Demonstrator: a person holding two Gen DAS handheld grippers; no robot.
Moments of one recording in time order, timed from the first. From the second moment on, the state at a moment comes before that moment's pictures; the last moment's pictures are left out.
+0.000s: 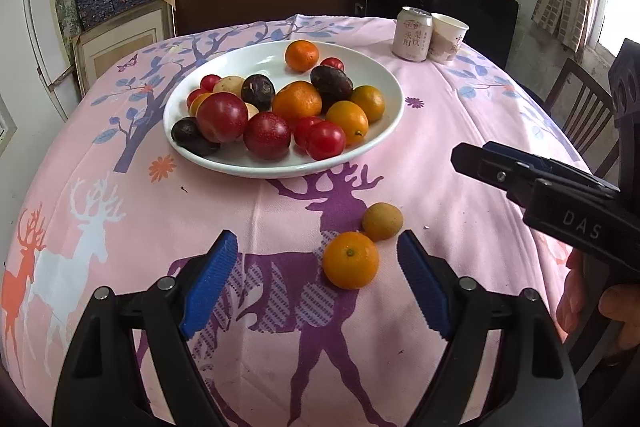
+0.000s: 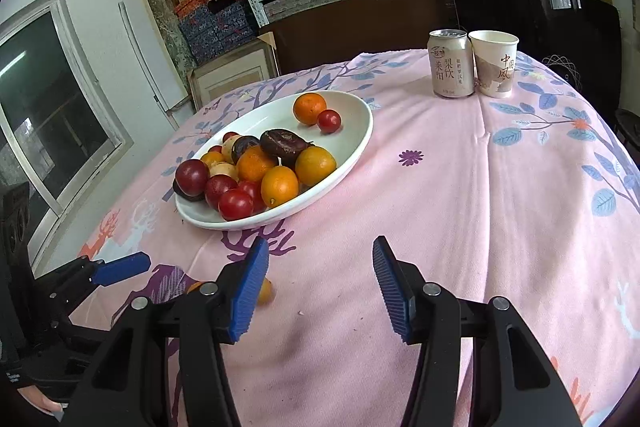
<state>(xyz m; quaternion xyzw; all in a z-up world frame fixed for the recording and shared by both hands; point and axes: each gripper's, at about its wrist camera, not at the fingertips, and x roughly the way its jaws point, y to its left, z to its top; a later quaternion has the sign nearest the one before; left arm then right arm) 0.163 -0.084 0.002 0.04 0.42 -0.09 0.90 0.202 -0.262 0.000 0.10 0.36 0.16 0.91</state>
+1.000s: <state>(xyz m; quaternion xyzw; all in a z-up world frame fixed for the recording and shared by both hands) 0.168 -0.057 -0.003 0.03 0.43 -0.10 0.90 0.198 -0.197 -0.018 -0.01 0.40 0.21 0.89</state>
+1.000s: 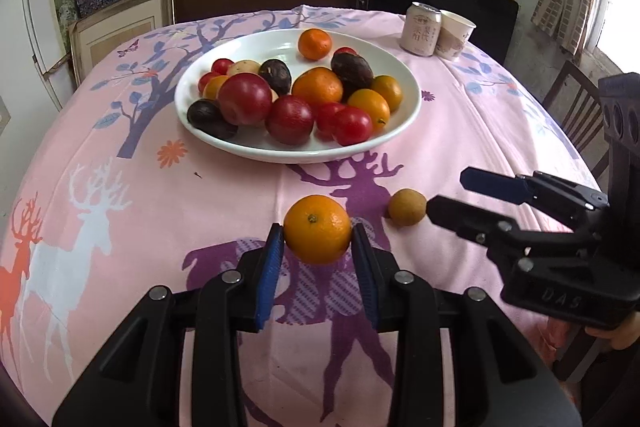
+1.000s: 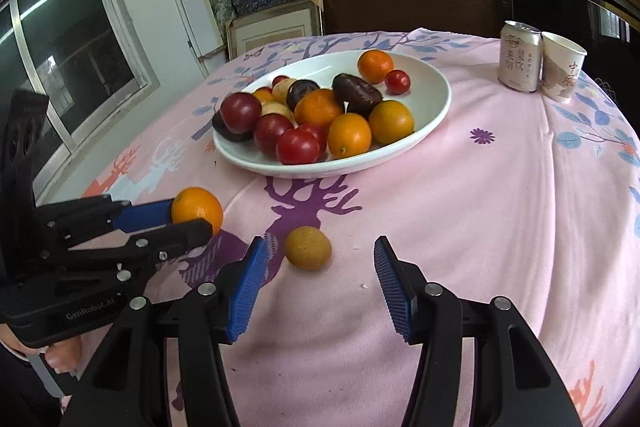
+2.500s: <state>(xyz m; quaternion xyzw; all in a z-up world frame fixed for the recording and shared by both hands) 0.241 -0.033 0.080 -0.03 0.38 -0.10 0.92 0.257 -0.193 0.058 0.05 0.33 0.23 0.91</state>
